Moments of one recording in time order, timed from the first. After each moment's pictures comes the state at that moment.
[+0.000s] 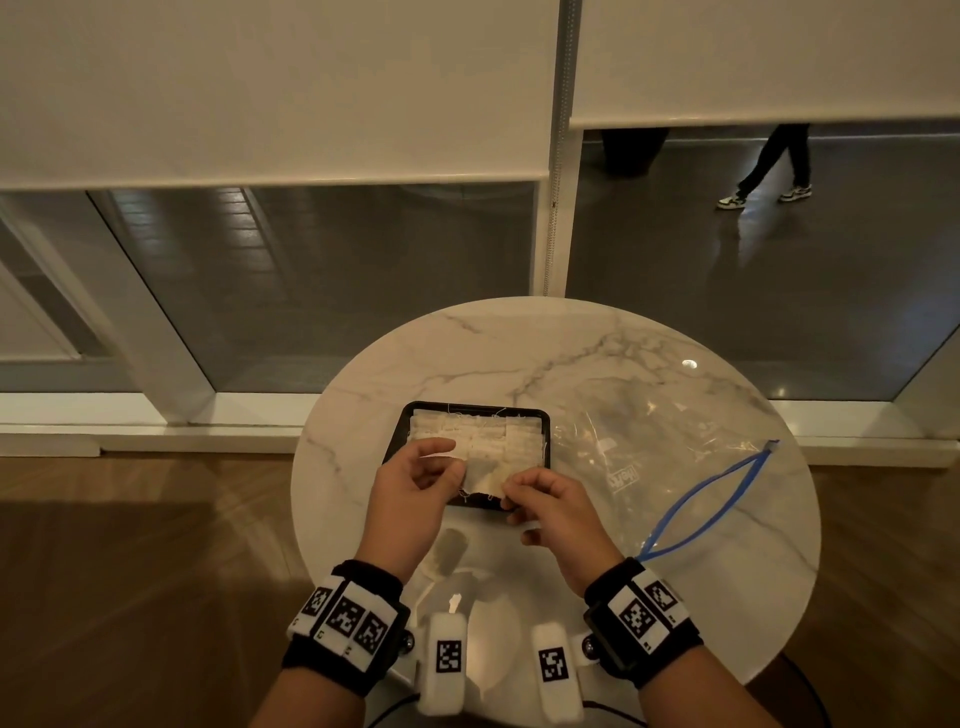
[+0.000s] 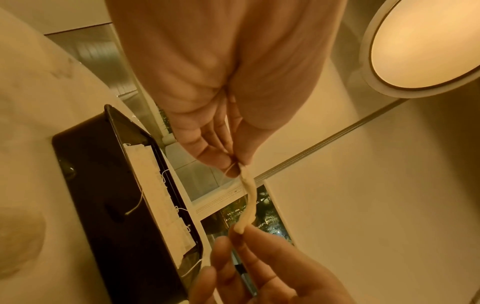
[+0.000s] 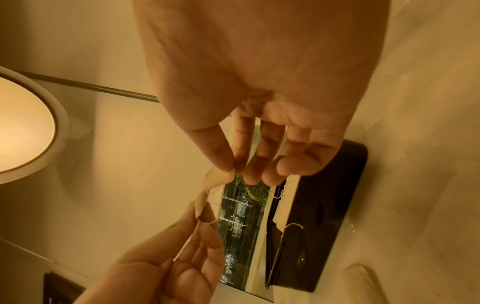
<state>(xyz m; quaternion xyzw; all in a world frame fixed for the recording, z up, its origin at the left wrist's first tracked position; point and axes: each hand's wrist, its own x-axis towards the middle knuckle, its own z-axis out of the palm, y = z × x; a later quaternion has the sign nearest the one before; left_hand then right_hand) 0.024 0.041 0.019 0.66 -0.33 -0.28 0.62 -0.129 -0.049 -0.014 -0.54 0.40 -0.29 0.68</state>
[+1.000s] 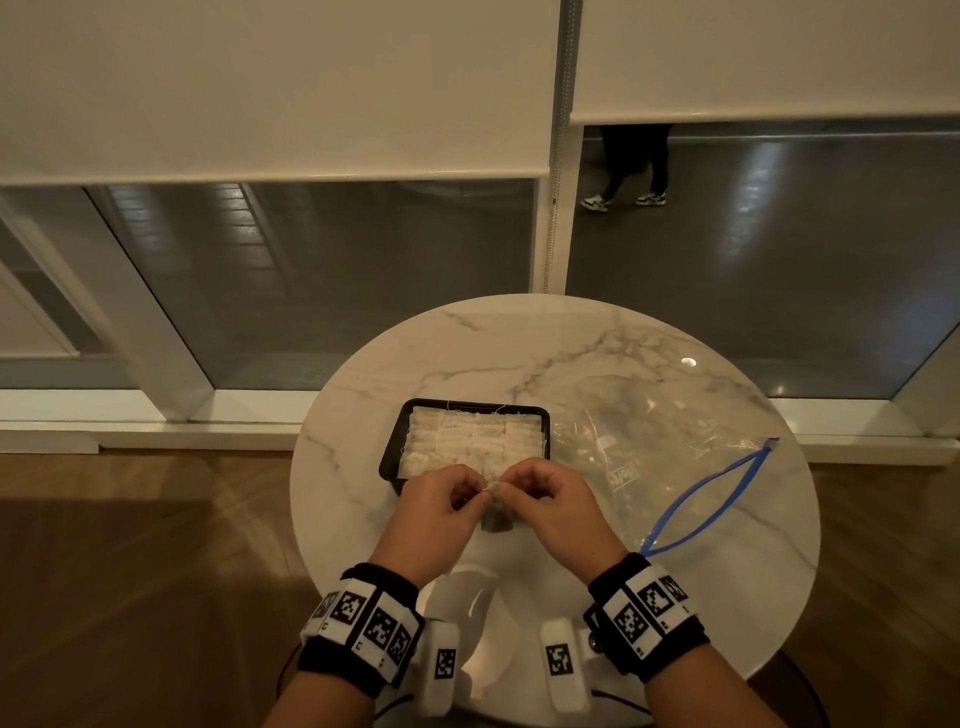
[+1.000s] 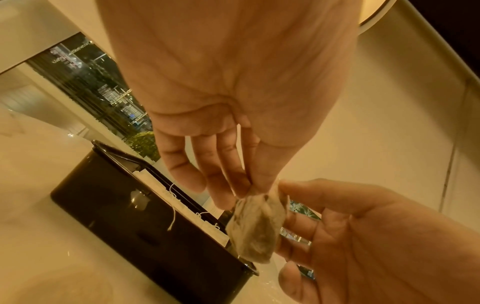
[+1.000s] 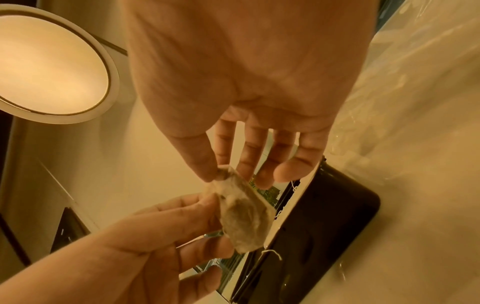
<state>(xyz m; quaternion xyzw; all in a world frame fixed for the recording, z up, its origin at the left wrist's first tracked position) 0.017 0.037 0.006 0.71 -0.51 -0.24 0.42 -0.133 -0.052 -0.009 -0.68 0.31 -0.33 0.57</state>
